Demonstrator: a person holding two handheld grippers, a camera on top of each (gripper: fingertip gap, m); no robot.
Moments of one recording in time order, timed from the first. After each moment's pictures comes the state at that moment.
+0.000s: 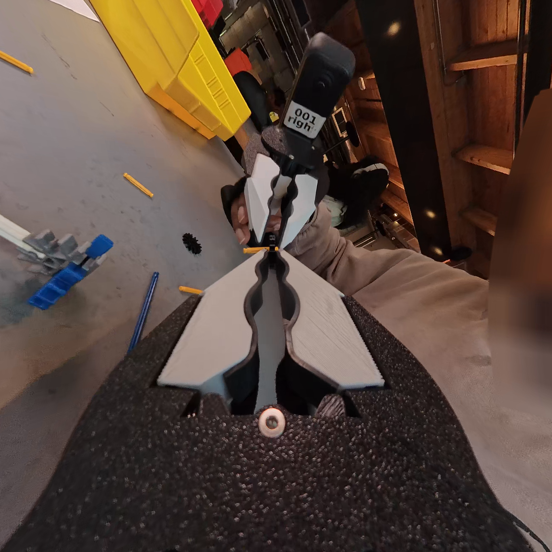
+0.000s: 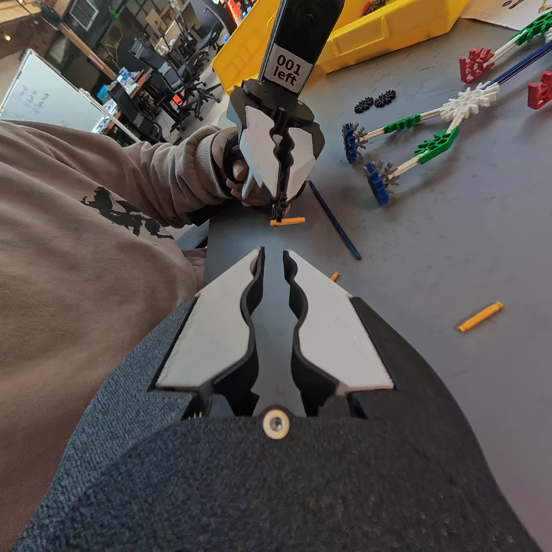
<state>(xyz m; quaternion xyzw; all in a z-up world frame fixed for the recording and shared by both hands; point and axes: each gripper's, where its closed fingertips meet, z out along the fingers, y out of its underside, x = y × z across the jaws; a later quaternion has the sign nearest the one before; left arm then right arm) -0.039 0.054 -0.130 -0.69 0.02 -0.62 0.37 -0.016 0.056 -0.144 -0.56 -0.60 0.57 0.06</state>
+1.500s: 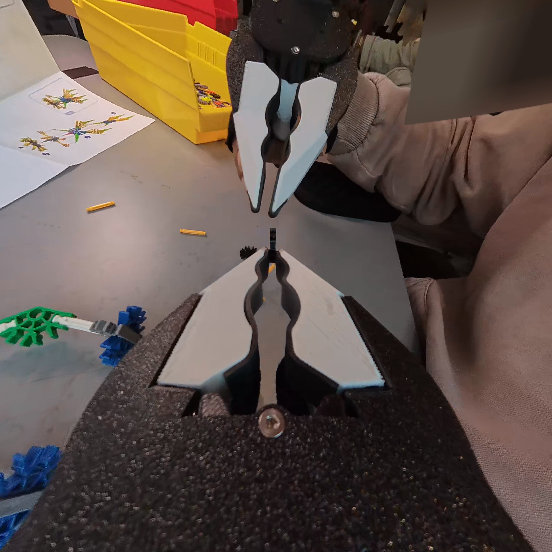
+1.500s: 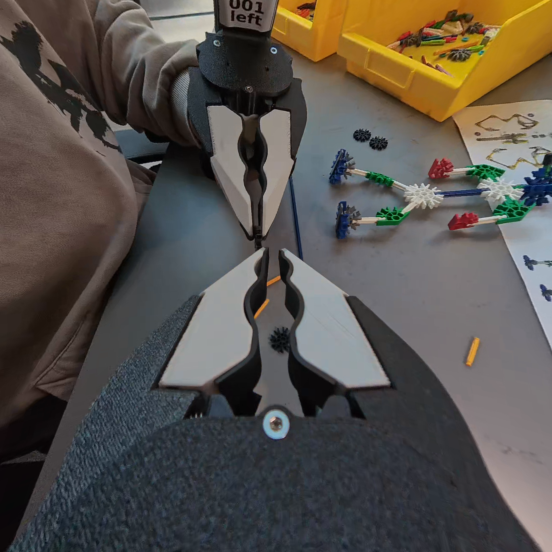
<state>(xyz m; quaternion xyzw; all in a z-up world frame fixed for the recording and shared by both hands) -0.020 0.056 -0.146 -0.77 0.24 -0.32 0.51 -0.021 0.076 -0.134 -0.40 -0.78 0.45 0.18</state>
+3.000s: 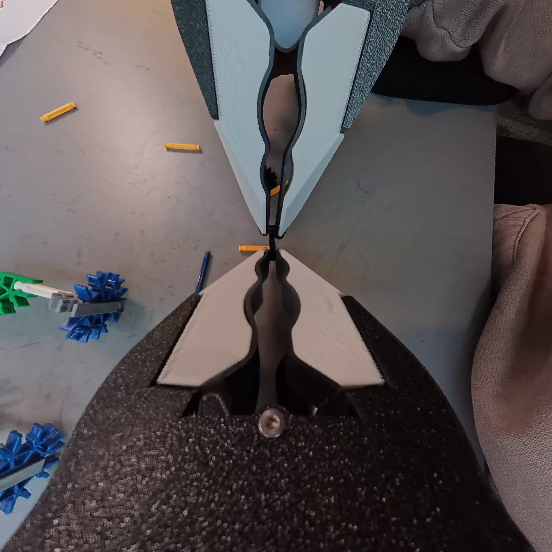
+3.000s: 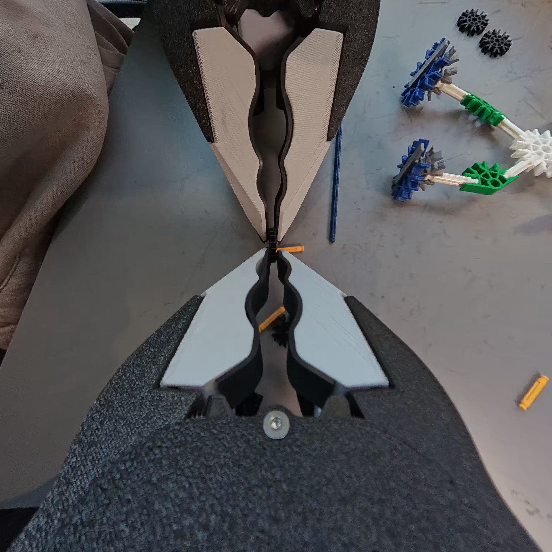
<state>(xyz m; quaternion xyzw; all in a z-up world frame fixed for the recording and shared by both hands) -0.012 0.053 -0.212 -0.86 0.29 -0.18 0.37 -0.016 0.059 -0.207 -0.34 -0.87 0.34 0.12</state>
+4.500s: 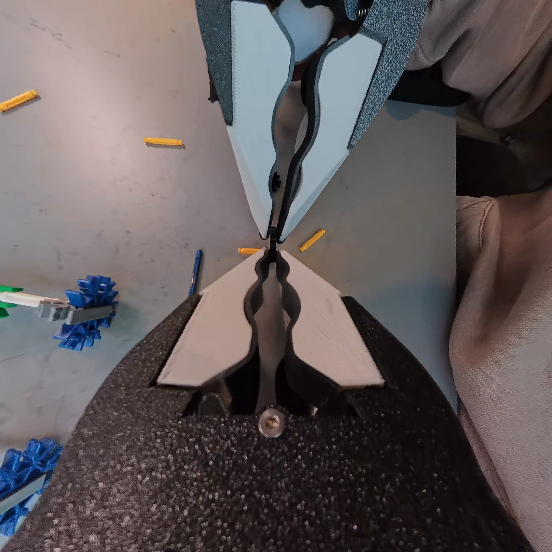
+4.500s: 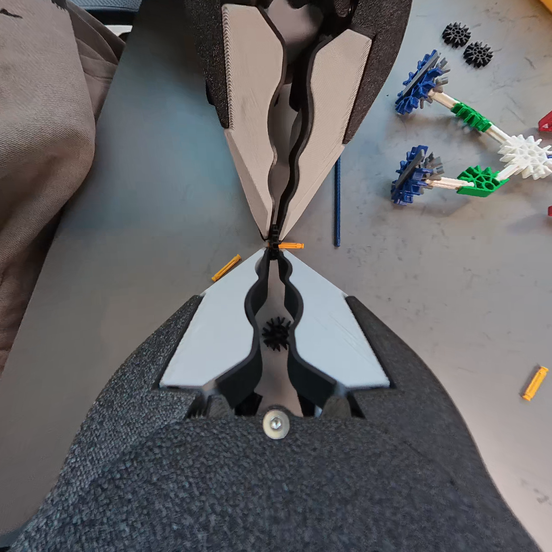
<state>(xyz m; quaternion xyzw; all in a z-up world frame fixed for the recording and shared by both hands) -0.011 0.047 -0.206 -0.86 0.30 -0.24 0.34 -0.015 0.053 -0.206 -0.35 -0.86 0.34 0.15</state>
